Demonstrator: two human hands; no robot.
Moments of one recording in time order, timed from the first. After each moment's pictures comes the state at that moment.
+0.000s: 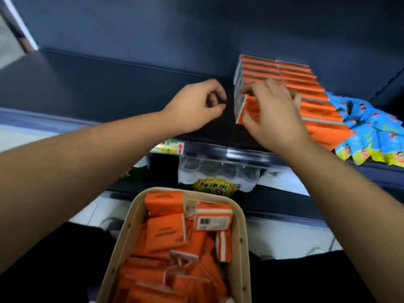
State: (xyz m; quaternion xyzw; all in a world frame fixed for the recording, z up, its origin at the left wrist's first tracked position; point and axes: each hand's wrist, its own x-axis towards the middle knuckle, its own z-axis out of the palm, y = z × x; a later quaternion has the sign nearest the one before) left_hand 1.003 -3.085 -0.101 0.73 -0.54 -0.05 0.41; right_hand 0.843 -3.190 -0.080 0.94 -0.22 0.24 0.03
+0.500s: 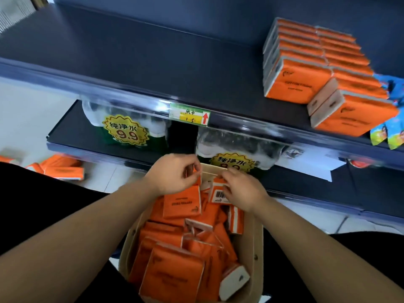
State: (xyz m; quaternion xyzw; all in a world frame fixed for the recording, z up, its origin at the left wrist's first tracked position) left_hand 0.971 -2.947 -0.260 0.77 -0.55 -0.13 0.29; right_hand 0.811 -3.112 -0.272 0.98 -0.15 -0.11 -0.11
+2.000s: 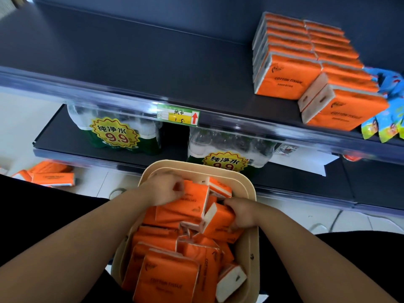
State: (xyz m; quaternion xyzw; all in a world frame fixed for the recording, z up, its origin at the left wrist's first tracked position) left_hand 0.976 -2.952 -0.310 0.82 -0.50 -0.28 0.07; right_hand 0.778 -3.130 -0.319 0.88 -0.20 -0.36 -0.24
